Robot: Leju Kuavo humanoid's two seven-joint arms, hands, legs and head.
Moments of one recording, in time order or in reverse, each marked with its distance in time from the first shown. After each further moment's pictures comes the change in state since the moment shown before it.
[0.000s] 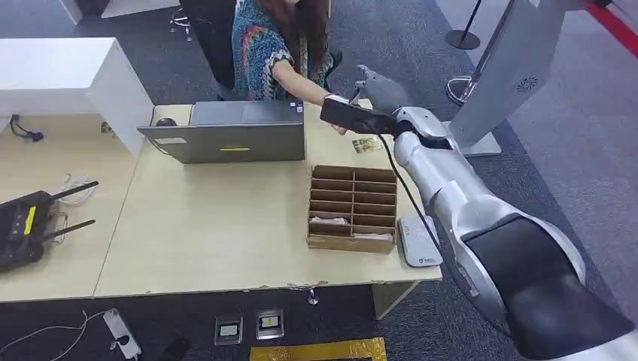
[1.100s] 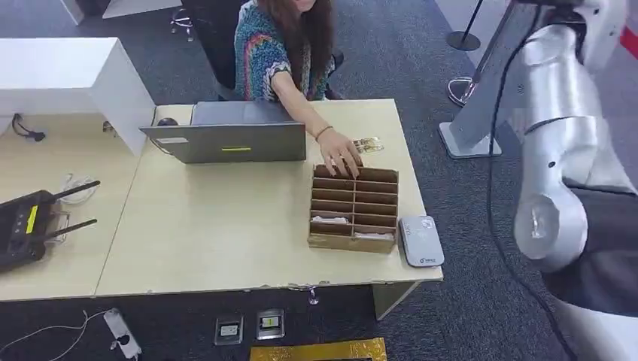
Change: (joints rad) left arm 0.089 0.012 0.001 0.005 0.114 0.099 -0.017; right arm -0.186 -0.215 -0.635 -0.283 0.071 -0.515 -0.411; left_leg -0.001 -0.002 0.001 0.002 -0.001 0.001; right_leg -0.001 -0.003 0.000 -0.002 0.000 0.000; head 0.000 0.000
